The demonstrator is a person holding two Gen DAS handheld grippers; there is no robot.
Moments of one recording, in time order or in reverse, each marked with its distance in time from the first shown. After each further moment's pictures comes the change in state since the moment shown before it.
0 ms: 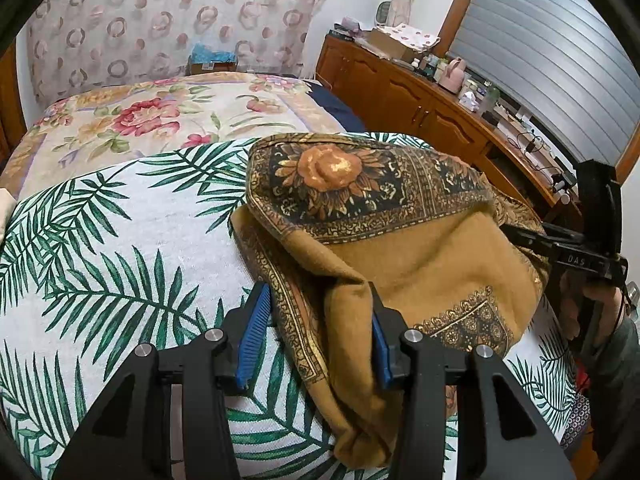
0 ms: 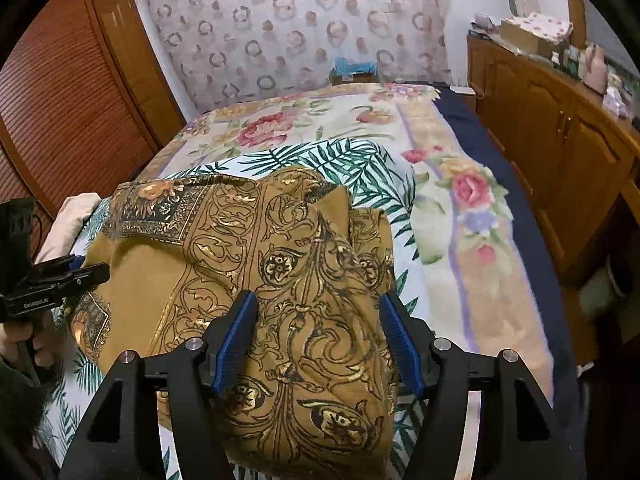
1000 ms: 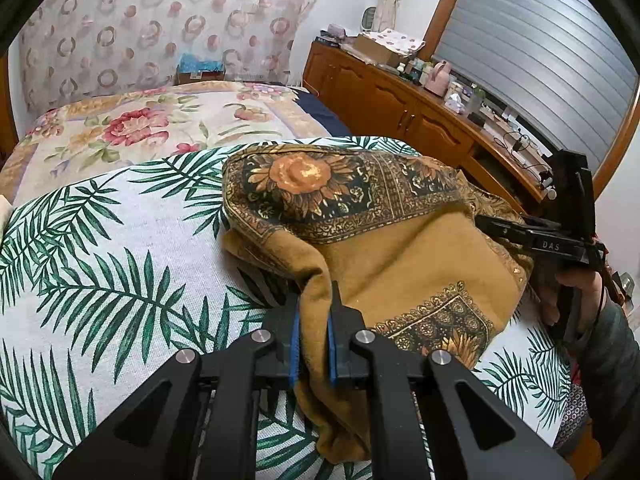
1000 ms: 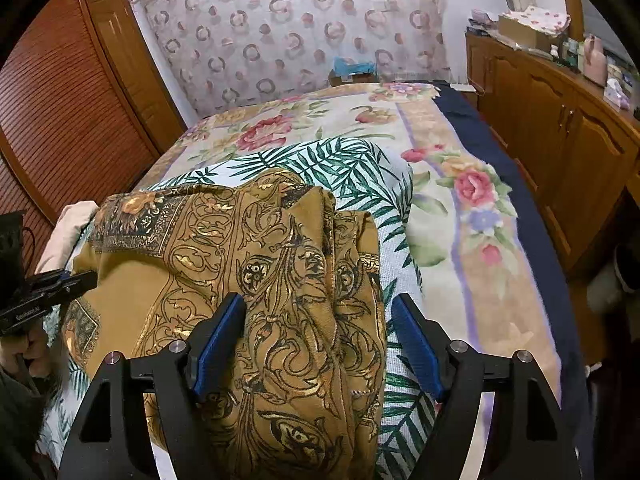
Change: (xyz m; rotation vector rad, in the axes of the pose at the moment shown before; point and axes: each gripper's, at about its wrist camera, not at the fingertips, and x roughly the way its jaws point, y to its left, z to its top) left arm -0.006 -0.007 -0.001 0.031 -0.028 -0.033; right arm 0.007 -0.004 -0.006 -0.005 -0.021 -0.015
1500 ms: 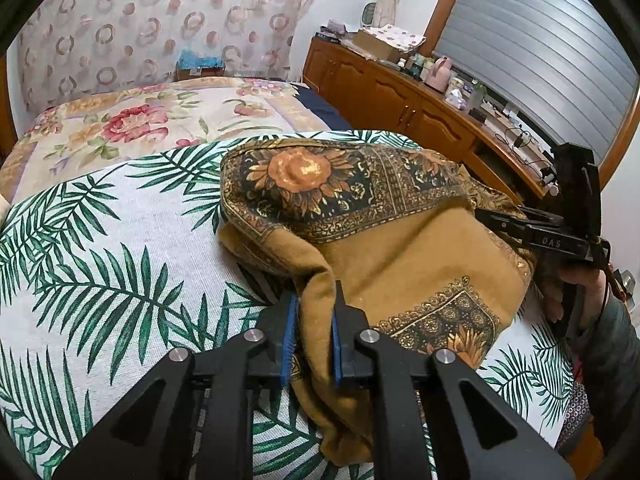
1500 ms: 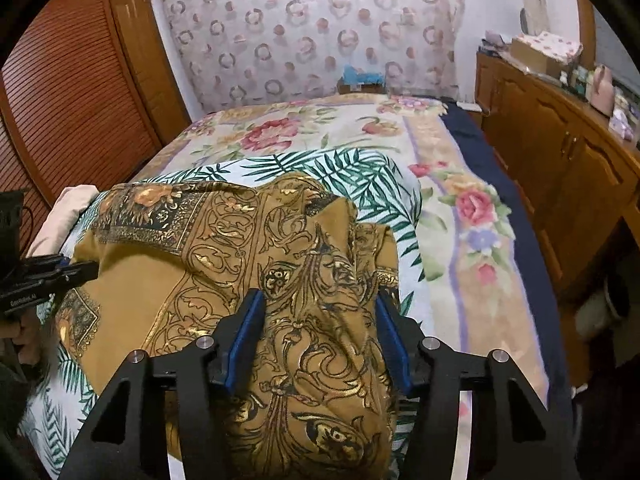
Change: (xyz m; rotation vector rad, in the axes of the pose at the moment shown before) left arm 0.005 0.002 -0.004 -0.008 0.018 -0.006; right arm 0.007 0.009 0.000 -0.056 0.002 0.015
